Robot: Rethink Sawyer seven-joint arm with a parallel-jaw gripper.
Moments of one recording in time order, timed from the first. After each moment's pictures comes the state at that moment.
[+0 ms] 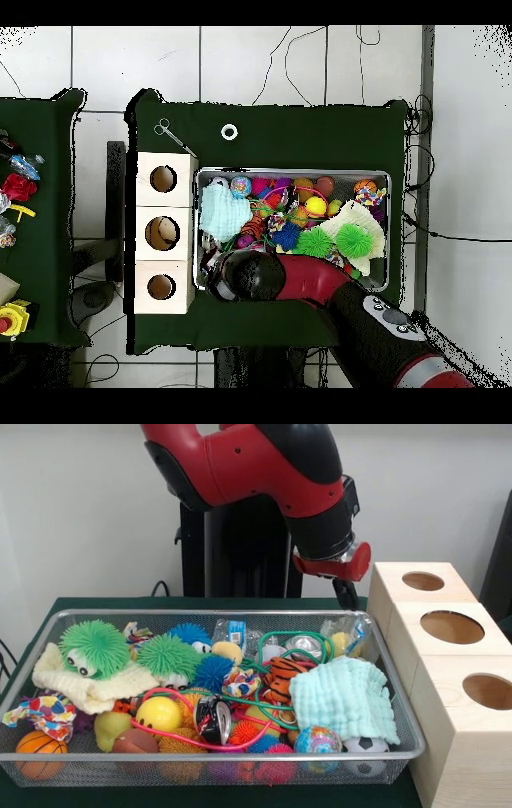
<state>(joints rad) -0.63 -0.64 0.51 2.09 -0.16 0.44 2.34</state>
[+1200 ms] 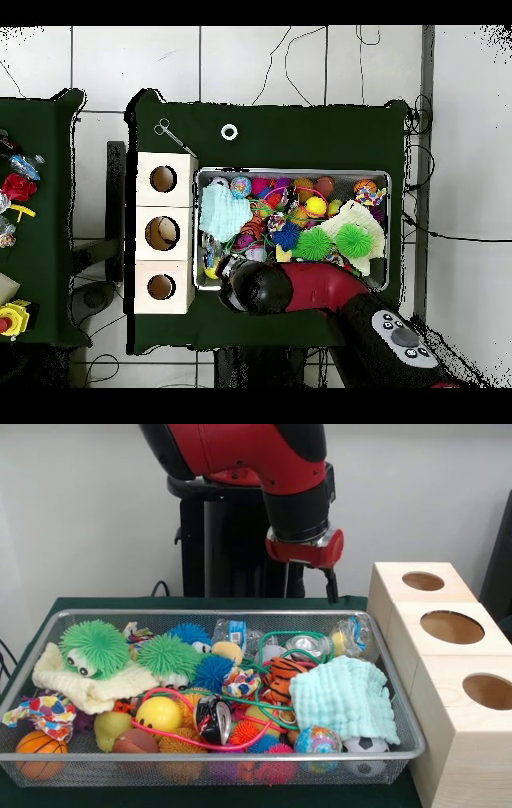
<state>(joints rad) -0.61 -0.74 0.44 2.10 -0.30 0.42 2.34</state>
